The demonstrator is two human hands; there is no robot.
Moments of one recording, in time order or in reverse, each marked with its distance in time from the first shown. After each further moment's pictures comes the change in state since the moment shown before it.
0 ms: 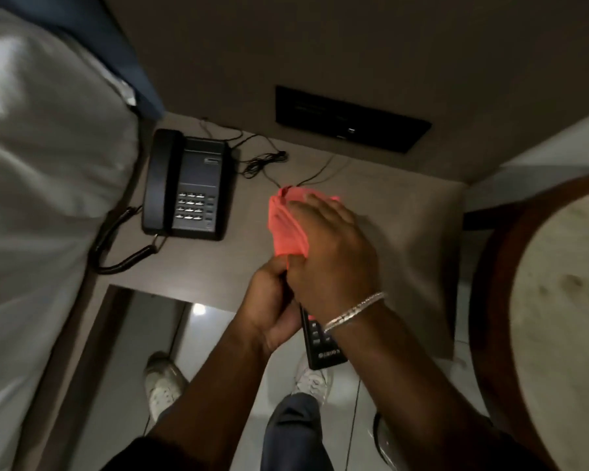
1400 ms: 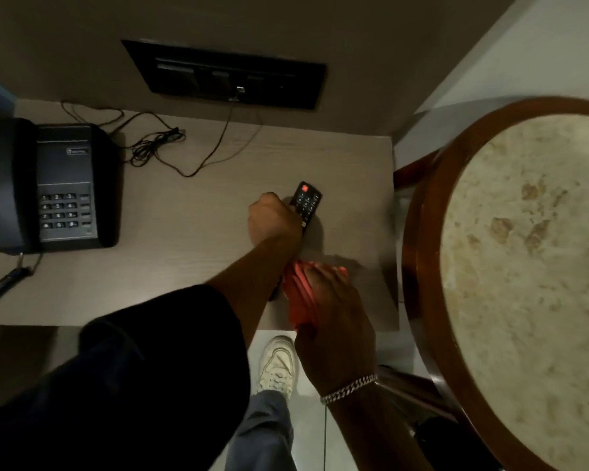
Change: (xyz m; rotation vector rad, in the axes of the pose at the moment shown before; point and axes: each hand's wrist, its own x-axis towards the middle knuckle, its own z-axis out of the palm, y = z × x) left_hand 0.180 -0.080 0.064 1.518 0.667 0.311; right_hand -0.104 0.173 0.047 -0.102 -0.044 0.247
